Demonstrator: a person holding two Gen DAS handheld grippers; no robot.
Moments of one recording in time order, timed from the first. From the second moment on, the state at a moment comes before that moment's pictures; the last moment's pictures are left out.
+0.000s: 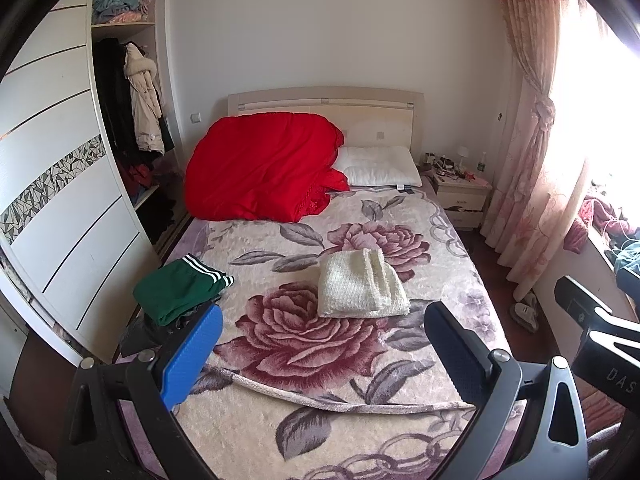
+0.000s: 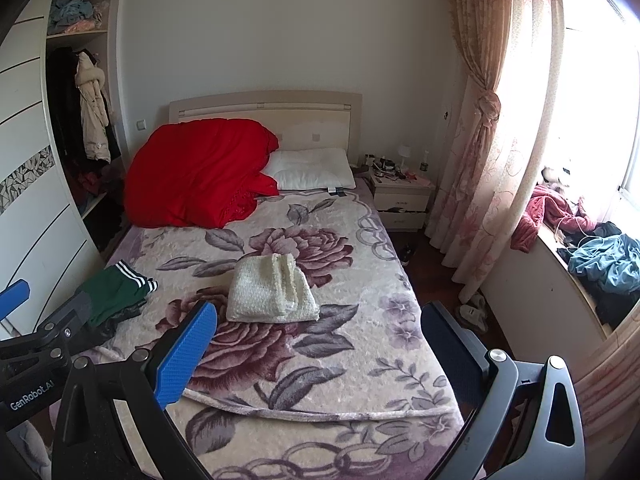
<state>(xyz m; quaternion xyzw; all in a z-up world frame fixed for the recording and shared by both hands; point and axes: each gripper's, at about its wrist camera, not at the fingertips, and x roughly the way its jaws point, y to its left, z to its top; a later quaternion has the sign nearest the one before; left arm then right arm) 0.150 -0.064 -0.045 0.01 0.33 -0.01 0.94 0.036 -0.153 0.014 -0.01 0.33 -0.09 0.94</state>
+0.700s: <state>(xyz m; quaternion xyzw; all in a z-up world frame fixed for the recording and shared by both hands) 0.150 -0.060 -0.040 0.01 0.33 -0.01 0.94 0.031 -0.149 0.015 -0.02 0.32 -0.10 0.94</state>
